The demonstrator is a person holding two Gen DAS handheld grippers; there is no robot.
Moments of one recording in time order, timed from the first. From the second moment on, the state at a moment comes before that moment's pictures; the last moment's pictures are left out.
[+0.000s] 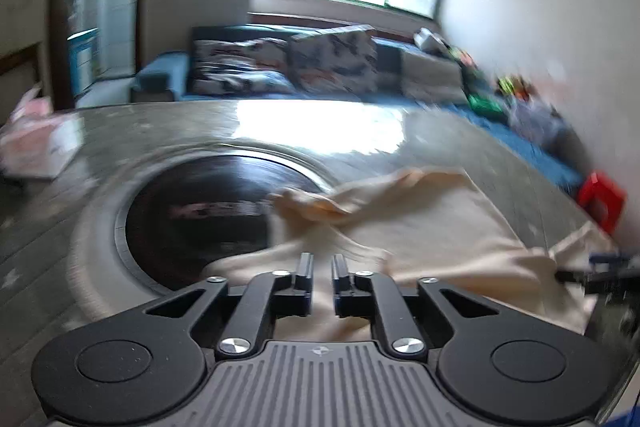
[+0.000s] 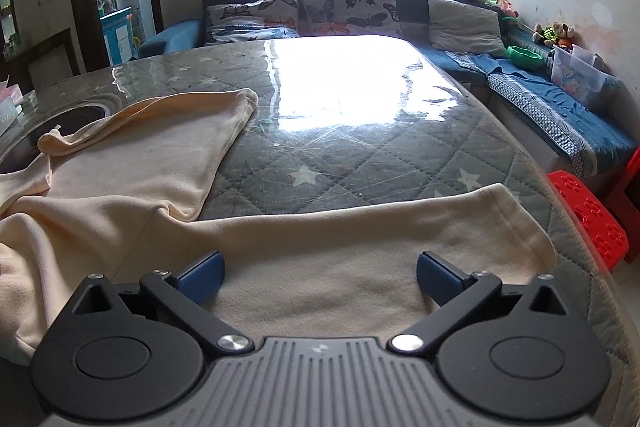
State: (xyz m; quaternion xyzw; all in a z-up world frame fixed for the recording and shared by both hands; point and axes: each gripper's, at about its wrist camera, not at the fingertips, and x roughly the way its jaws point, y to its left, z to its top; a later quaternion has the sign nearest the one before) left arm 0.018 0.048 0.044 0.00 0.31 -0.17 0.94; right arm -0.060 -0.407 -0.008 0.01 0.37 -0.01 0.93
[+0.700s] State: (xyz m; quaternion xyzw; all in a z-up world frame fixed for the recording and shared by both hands) left arm 0.026 0.050 0.027 0.04 0.30 -0.14 0.94; right arm -0.060 -0.407 0.002 -0.02 0.38 -0.01 0.92
